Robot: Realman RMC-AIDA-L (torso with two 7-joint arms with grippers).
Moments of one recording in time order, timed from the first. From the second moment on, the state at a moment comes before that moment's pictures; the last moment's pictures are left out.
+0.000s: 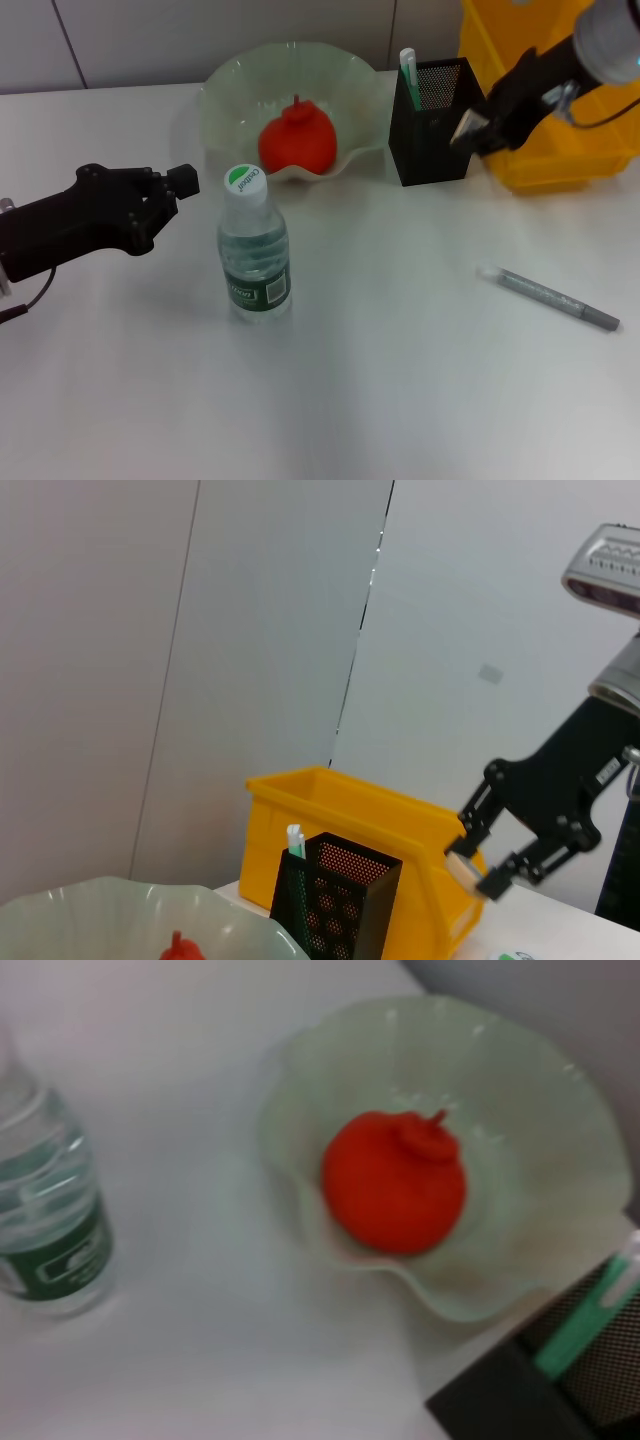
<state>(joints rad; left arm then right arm) -0.30 -2.06 1.16 0.89 1.46 1.35 -1.45 0.77 2.04 -1.09 -1.33 0.48 1.58 -0.97</state>
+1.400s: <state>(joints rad) -0.29 -2.06 1.15 0.89 1.47 1.35 -1.45 0.89 1.96 -0.88 -0.98 0.47 1.30 -1.12</state>
